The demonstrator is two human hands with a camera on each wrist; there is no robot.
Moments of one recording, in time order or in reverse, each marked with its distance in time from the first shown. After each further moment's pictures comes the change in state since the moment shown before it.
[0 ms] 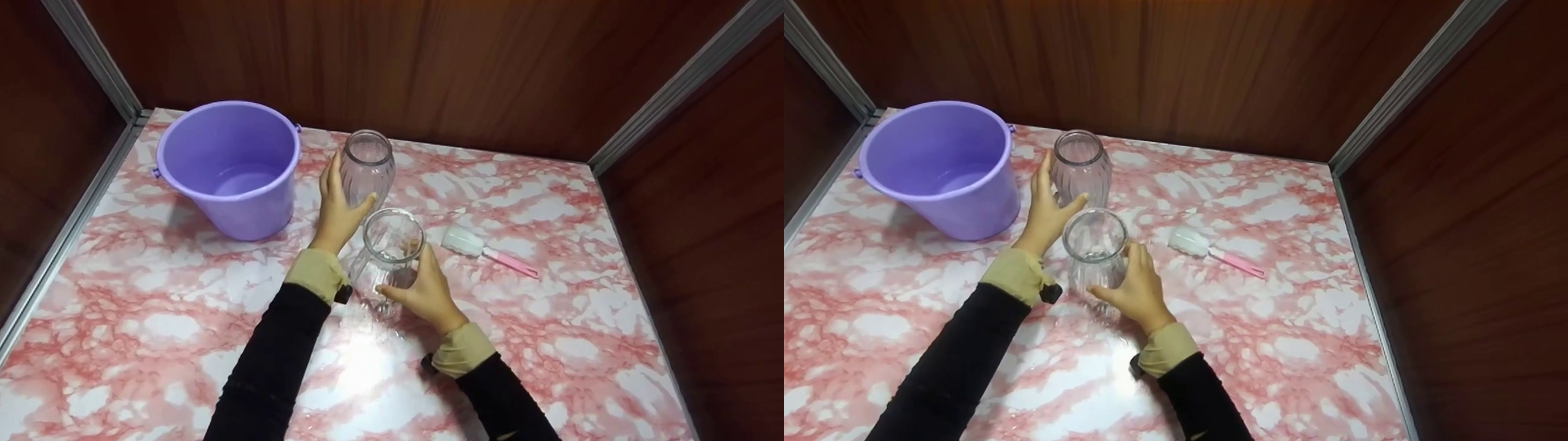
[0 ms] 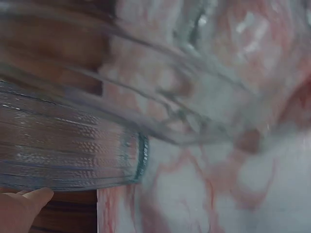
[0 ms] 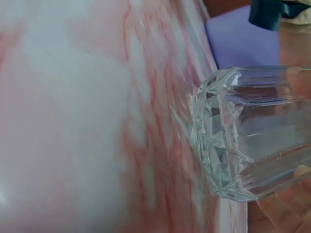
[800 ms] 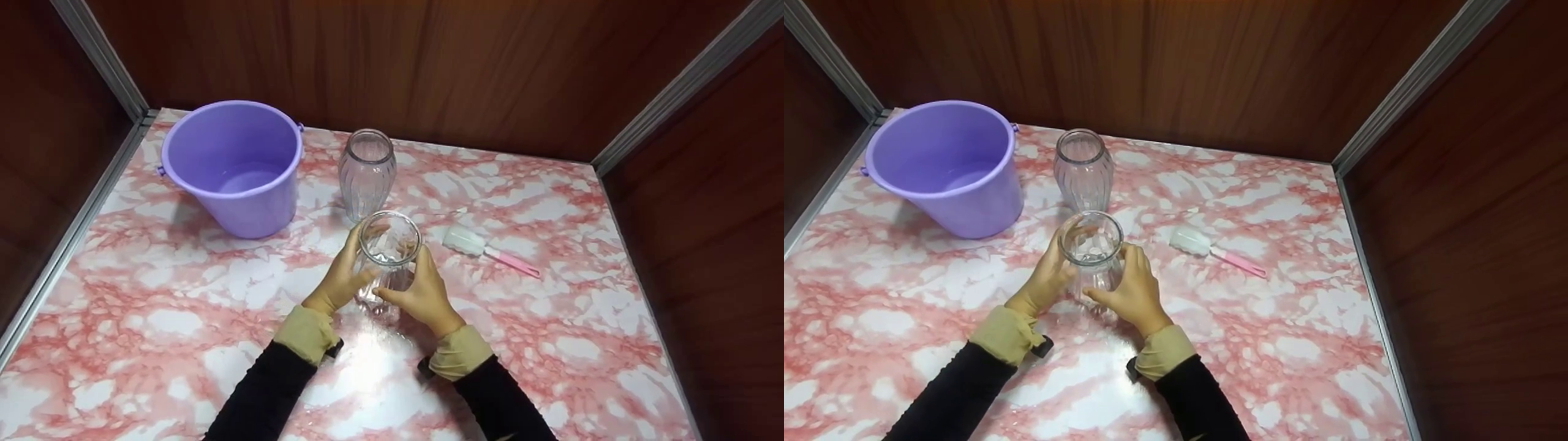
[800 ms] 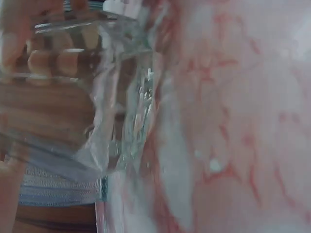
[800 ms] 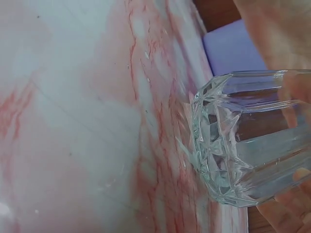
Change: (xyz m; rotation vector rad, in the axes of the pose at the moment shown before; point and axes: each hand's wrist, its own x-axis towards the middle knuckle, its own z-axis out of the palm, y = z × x) left_hand -0.092 0.016 -0.015 -0.449 -0.437 0.083; right_hand -0.007 -0.002 0.006 -0.024 0.008 -0.083
